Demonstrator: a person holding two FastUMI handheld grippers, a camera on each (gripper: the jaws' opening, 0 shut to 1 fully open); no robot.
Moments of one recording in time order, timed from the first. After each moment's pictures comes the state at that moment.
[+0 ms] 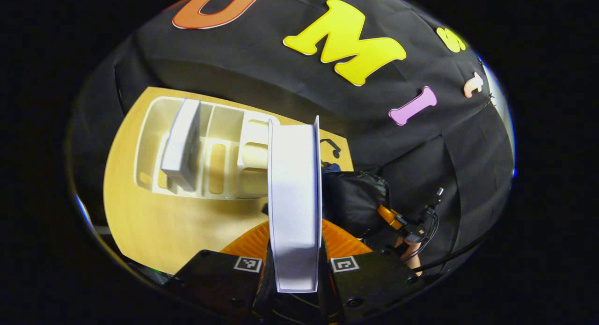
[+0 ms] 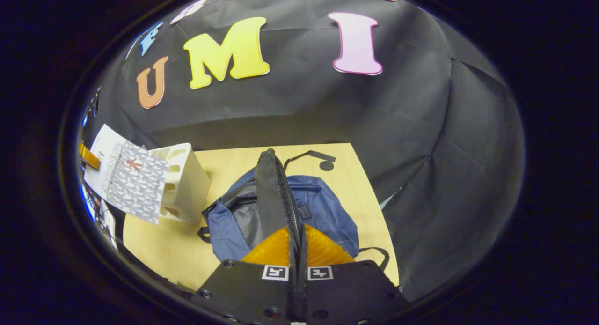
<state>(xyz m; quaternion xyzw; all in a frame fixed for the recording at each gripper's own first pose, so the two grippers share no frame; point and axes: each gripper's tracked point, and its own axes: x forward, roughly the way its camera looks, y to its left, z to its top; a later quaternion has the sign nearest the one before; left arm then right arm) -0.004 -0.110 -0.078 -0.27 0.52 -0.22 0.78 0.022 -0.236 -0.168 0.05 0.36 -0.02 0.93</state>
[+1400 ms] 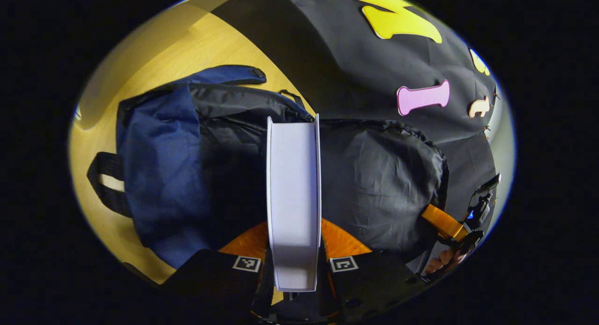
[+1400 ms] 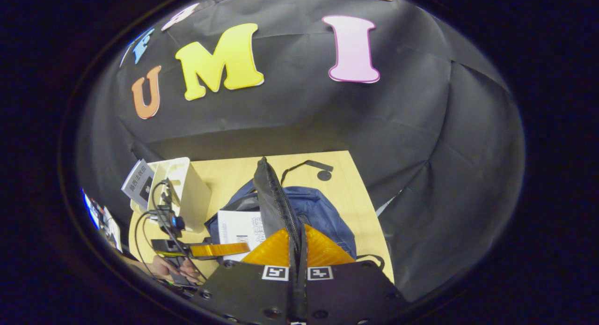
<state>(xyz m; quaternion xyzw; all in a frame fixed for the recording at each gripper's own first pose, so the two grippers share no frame) 0.003 -0.392 -0.296 -0.46 0.49 -0.30 0.68 0.046 -0.244 -0.136 0.05 0.36 -0.02 0.93</state>
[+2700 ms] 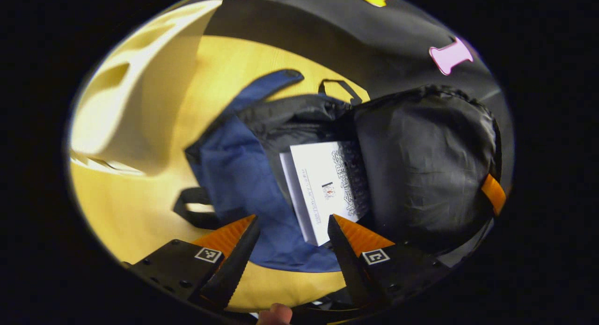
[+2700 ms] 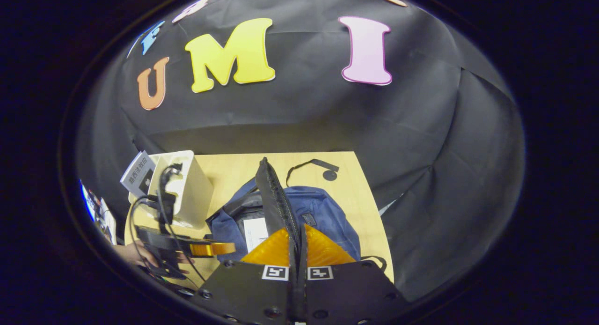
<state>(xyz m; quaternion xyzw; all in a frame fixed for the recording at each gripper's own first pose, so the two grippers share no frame) -0.003 -0.289 -0.309 -0.17 0.56 -0.18 0.79 0.046 -0.225 -0.141 0.04 0.36 -0.01 0.93</state>
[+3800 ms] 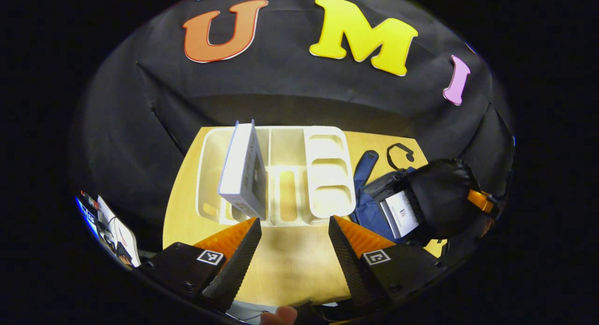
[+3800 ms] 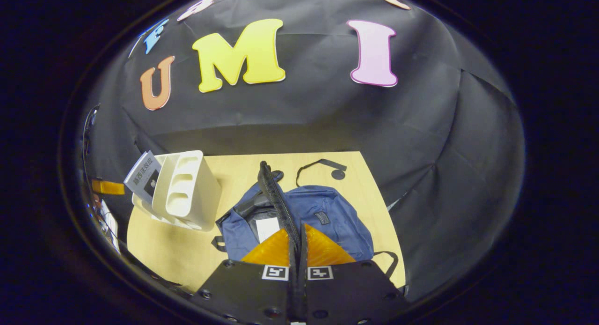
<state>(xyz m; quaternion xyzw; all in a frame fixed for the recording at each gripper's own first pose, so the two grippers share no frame) 0.027 0.008 -0.131 -0.04 0.46 -0.04 0.88 0.037 -0.188 -0.143 0.04 0.35 -0.01 0.93</state>
